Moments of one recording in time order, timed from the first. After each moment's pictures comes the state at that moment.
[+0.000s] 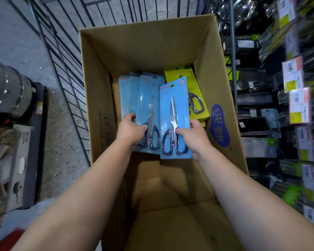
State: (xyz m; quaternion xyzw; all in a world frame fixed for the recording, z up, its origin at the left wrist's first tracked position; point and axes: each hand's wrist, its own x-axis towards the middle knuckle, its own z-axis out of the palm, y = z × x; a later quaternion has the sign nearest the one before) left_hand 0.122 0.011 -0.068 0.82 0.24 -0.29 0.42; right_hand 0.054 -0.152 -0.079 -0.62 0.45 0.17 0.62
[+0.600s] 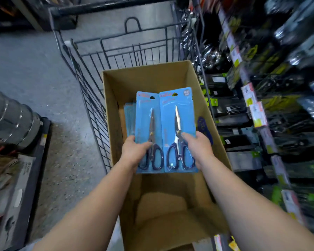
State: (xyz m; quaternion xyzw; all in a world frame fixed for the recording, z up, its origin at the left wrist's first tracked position) left_hand 0.061 0.040 0.007 0.75 0.20 -0.31 0.54; right_hand 0.006 -0.139 0.002 -0.65 0.45 0.04 0.62
